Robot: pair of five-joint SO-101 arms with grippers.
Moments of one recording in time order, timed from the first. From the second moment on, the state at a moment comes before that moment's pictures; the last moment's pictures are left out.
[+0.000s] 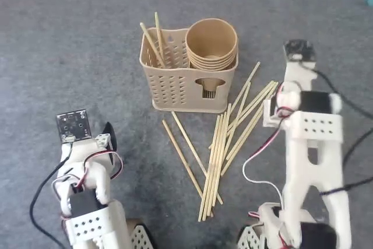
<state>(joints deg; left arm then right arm) -24.1 -96.3 95.1 52.3 0.6 0.6 -25.3 34.4 71.8 -0.8</state>
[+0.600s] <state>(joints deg) -24.1 -96.3 95.1 52.3 0.6 -2.3 1.4 37.1 43.2 -16.6</state>
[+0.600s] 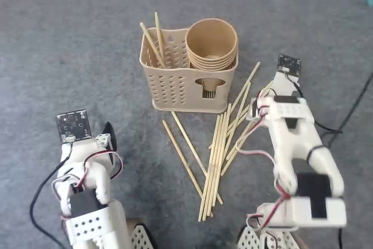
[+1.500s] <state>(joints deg) -24.1 -96.3 95.1 52.3 0.6 5.6 -0.3 24.4 61.0 -16.9</state>
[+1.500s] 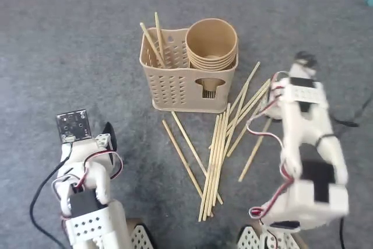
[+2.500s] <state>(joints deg) -24.1 -96.3 95.1 52.3 0.6 -23.1 -62.2 33.3 14.0 -11.9</state>
